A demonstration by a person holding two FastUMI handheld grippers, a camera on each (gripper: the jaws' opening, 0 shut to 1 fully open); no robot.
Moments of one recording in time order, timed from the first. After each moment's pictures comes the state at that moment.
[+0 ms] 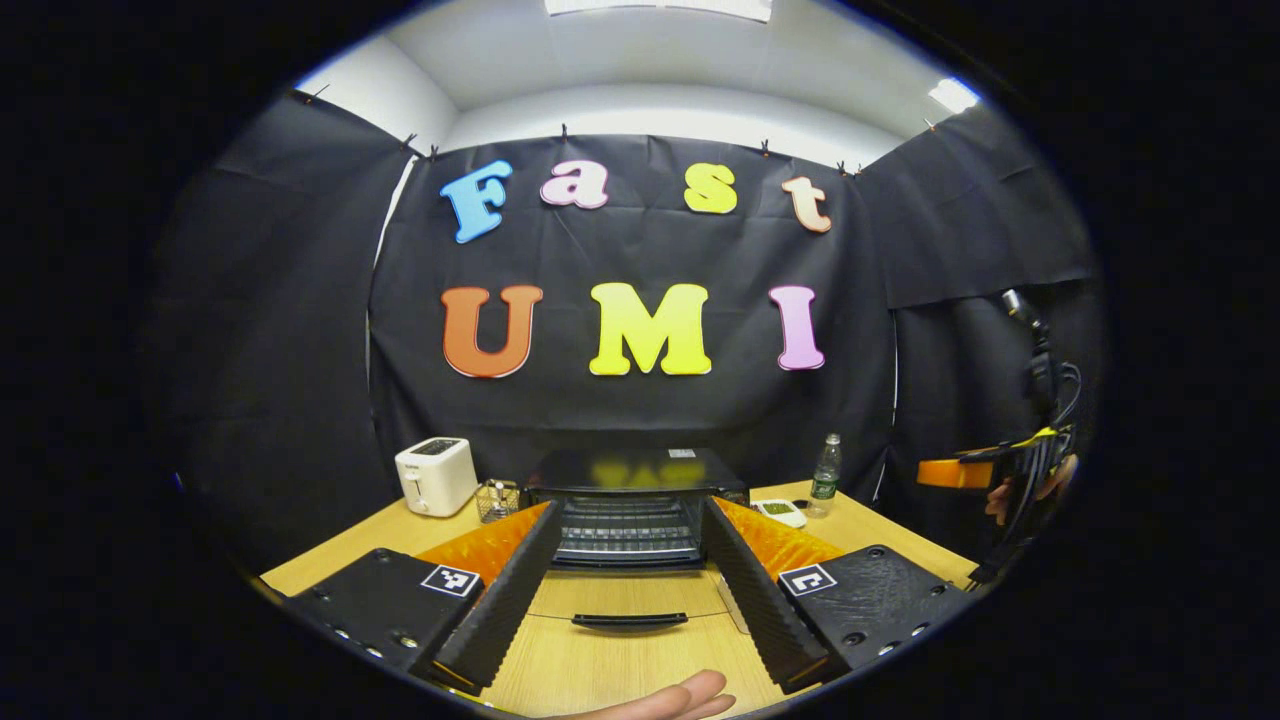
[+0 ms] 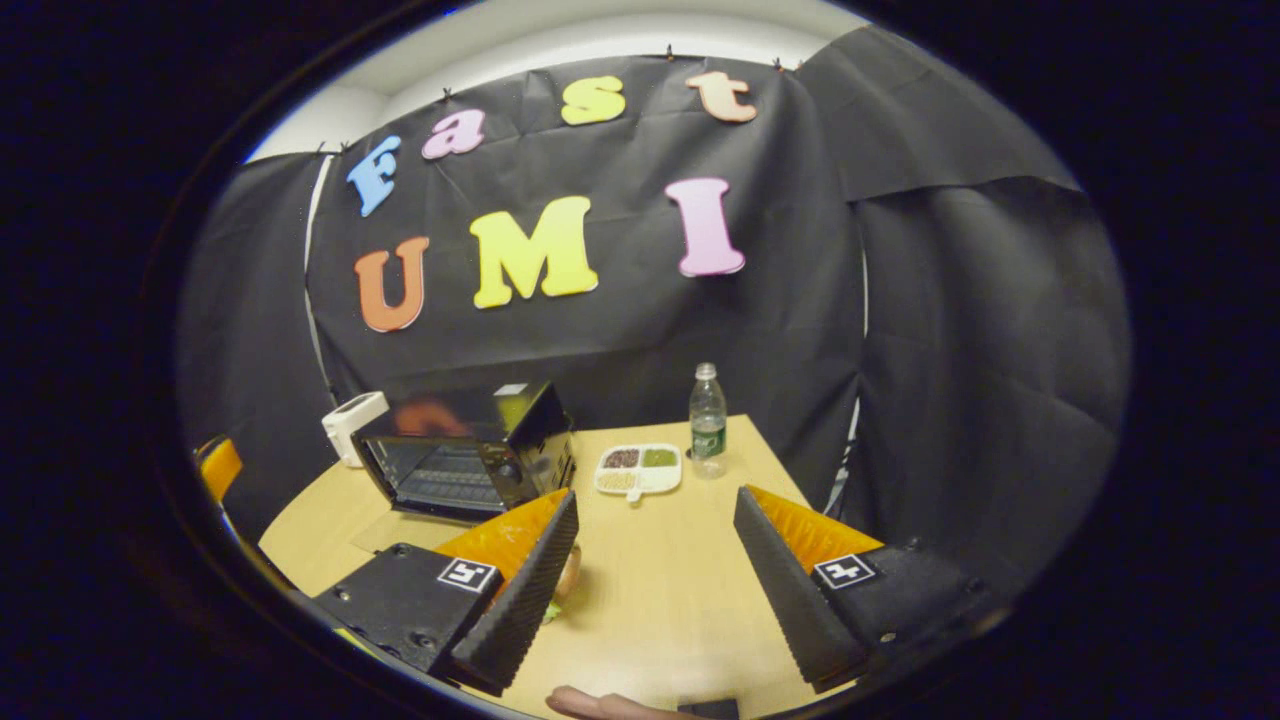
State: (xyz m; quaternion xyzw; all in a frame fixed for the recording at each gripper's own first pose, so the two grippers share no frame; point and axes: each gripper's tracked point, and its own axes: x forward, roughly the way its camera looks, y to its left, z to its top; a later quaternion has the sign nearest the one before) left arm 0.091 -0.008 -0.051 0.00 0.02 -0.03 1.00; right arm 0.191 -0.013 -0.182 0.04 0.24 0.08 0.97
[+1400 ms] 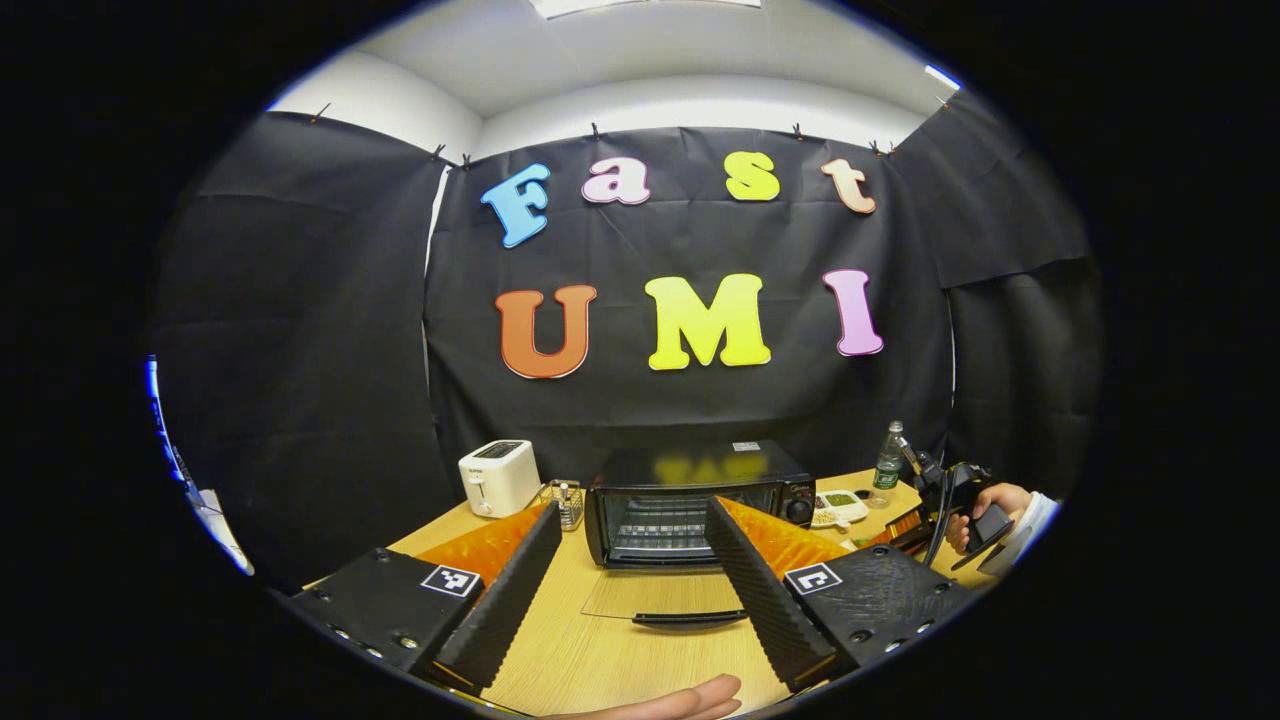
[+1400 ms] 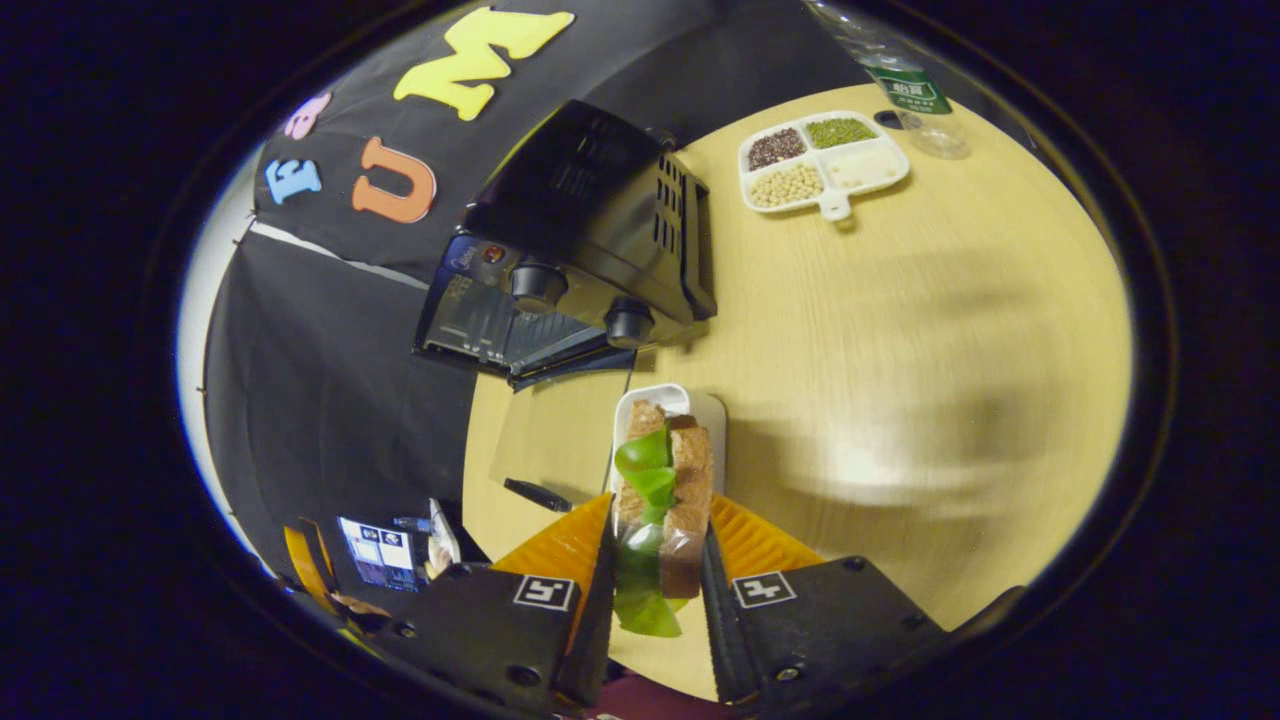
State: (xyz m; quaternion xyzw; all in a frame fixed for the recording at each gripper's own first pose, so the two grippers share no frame) left arm 0.098 0.027 -0.067 0.02 0.05 0.05 1.00; right arm 0.213 0.124 -0.348 0.25 0.59 0.29 0.71
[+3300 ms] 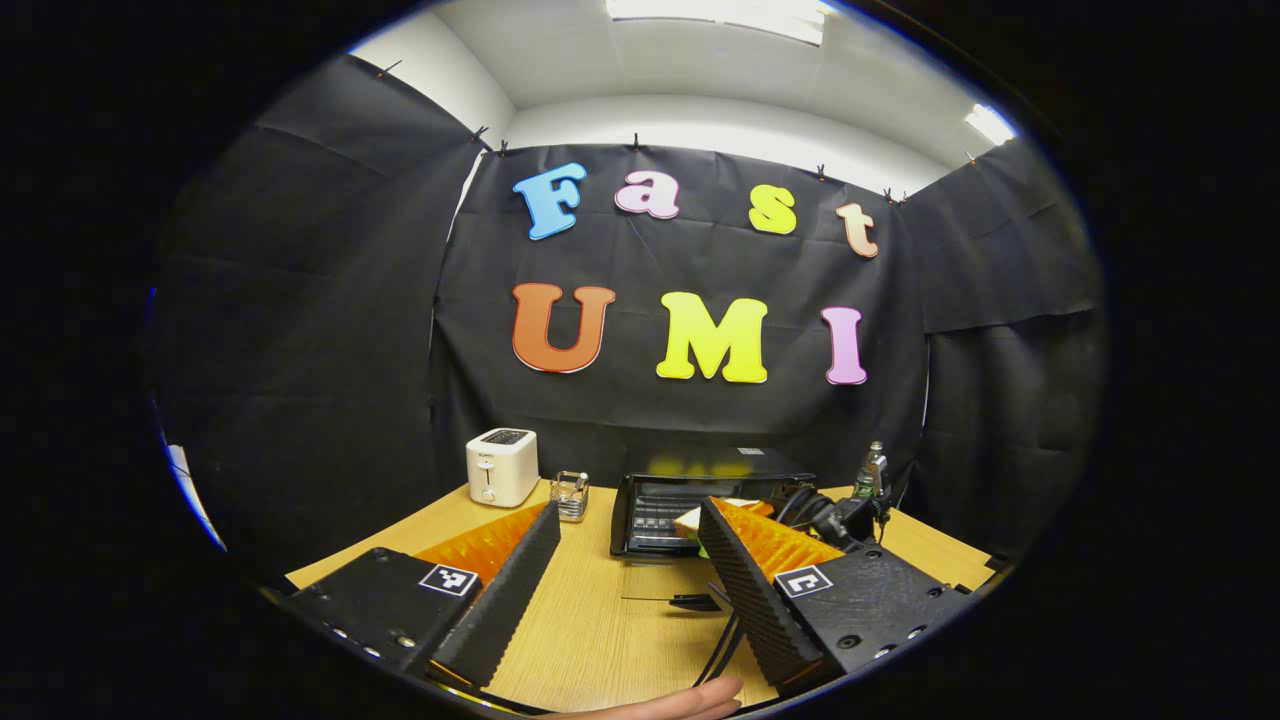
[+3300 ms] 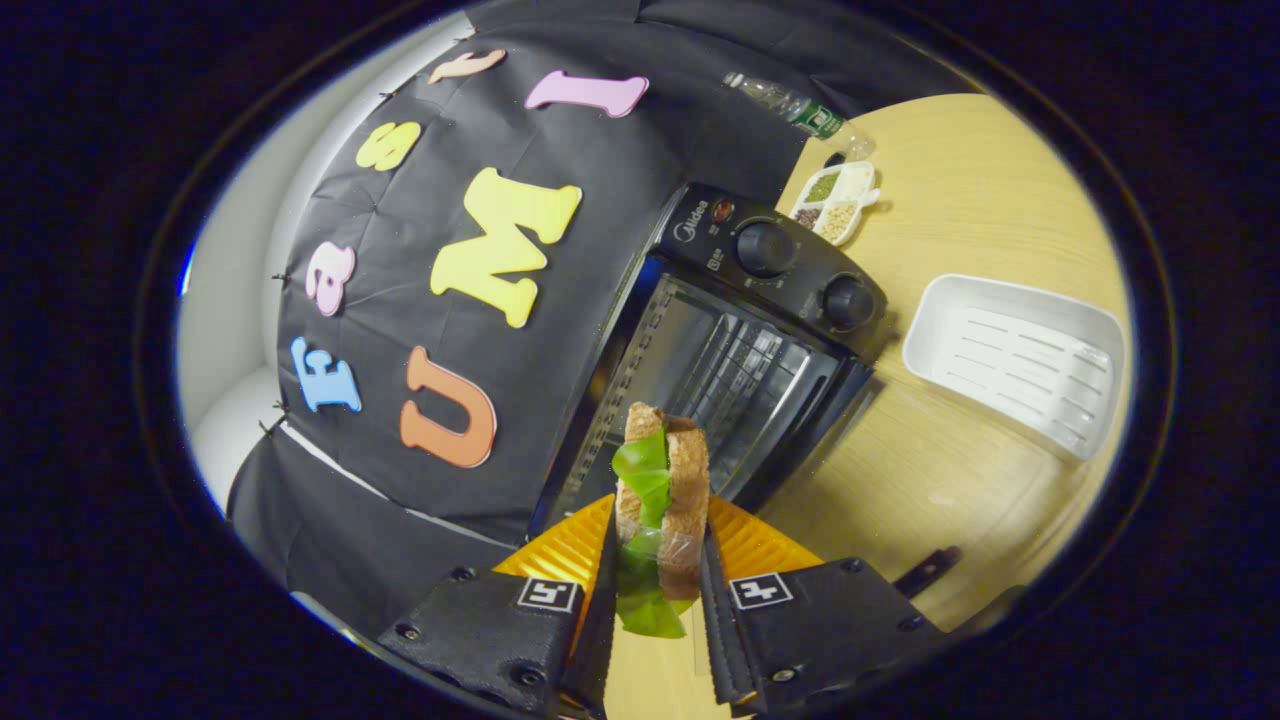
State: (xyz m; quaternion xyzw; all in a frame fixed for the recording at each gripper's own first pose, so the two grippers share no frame) left arm 0.050 0.113 -0.086 -0.05 0.03 0.01 1.00; right arm 0.272 0.353 -0.289 0.52 0.22 0.07 0.82
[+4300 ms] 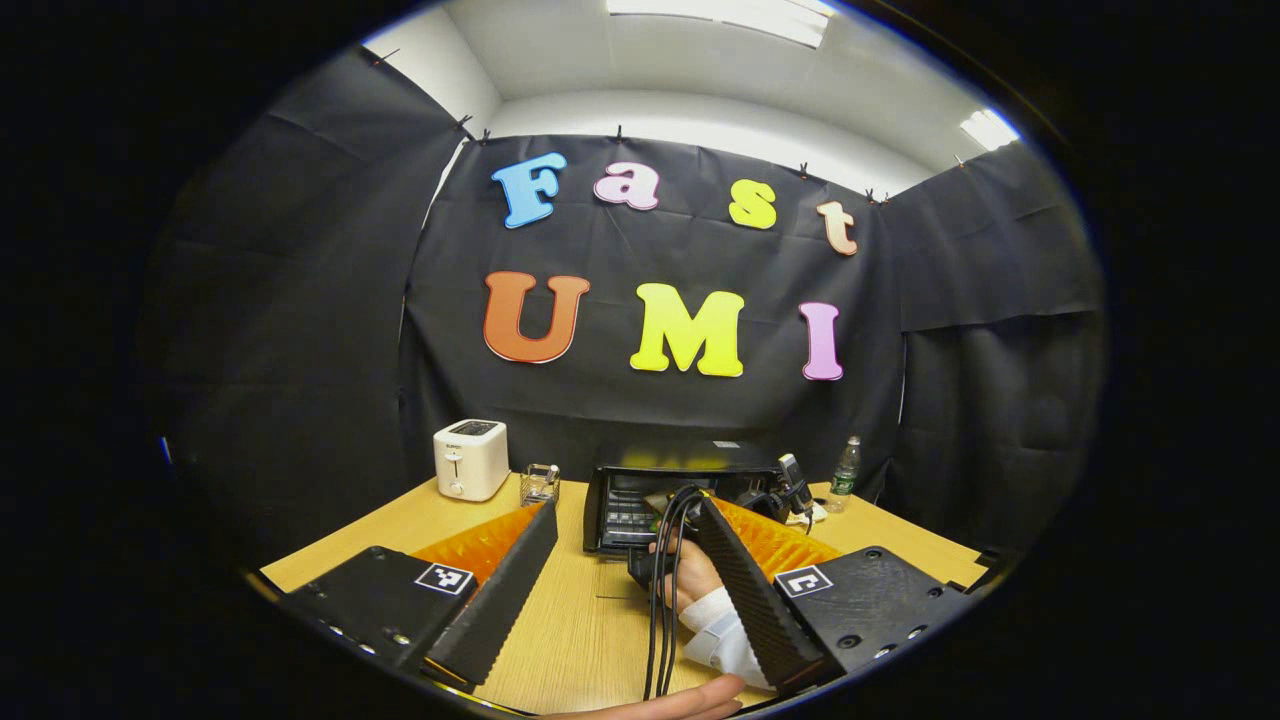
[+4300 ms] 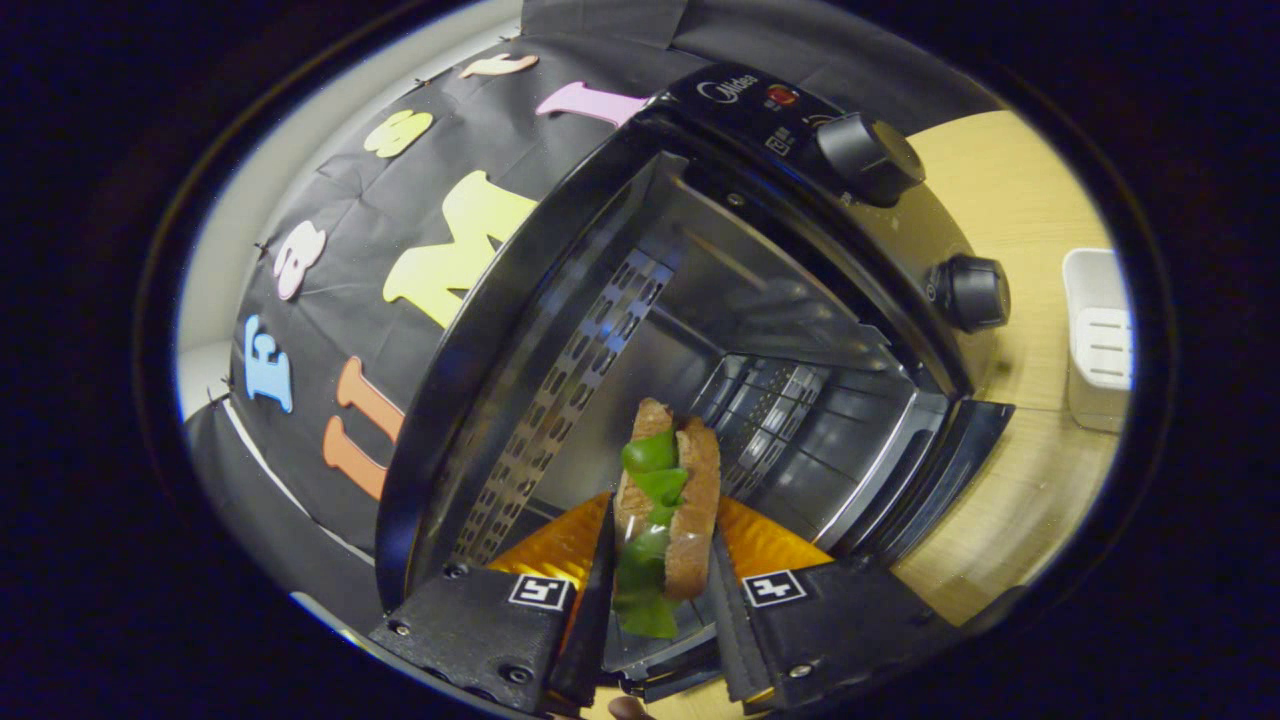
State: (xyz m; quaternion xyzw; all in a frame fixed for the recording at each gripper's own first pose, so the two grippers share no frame) left arm 0.065 0.092 -0.100 -0.05 0.02 -0.04 1.00; right arm 0.382 0.368 -0.348 0.47 0.16 0.00 0.87
